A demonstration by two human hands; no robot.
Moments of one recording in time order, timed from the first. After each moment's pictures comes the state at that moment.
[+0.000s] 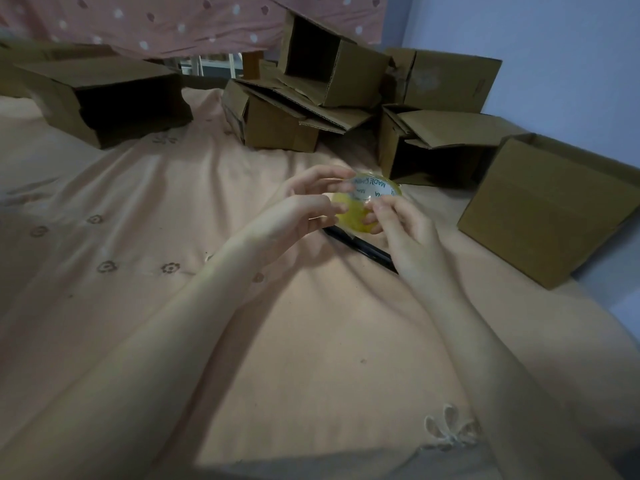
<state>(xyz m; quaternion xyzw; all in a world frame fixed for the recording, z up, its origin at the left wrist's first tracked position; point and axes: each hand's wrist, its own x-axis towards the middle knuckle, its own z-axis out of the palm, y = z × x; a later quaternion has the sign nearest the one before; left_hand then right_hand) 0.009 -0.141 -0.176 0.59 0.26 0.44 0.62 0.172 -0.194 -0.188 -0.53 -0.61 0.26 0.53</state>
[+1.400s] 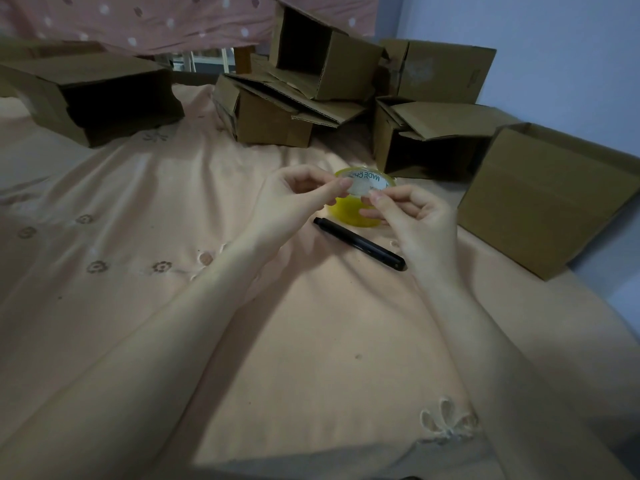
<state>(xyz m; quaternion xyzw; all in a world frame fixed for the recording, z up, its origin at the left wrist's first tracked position) 0.022 -0.152 -0.172 0.62 0.37 0.53 0.44 0.172 -0.198 -0.176 -0.51 -0.50 0.30 0.63</state>
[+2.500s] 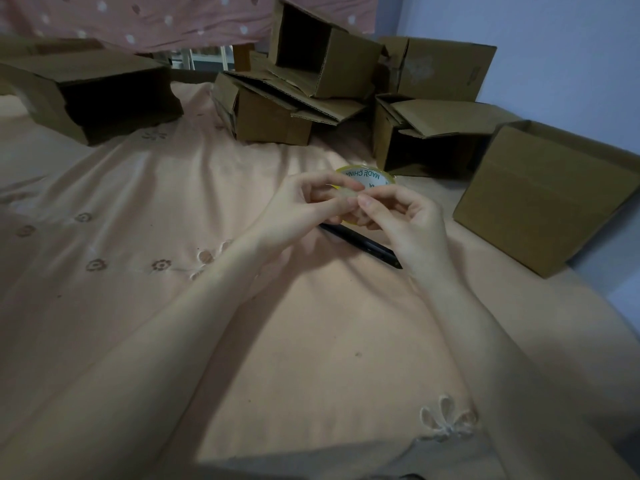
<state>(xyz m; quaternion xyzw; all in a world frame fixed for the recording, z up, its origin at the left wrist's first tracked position) 0.022 -0.152 -0.176 0.68 0.30 0.45 0.49 0.171 -0.197 -0.177 -0.47 -0.56 0.32 0.60</state>
